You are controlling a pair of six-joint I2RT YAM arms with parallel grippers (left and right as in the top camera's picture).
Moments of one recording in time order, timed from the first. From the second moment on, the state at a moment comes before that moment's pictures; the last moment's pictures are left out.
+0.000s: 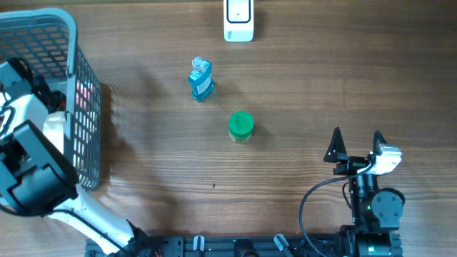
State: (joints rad) left arm 0.58 2.05 1.34 -0.16 -0.13 -1.28; right arm -0.02 0.02 0.01 0.00 0.01 0.18
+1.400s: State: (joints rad) left arm 0.58 1.65 1.35 -0.94 -0.05 -0.84; right arm -0.02 0.02 0.01 0.00 0.01 0.18
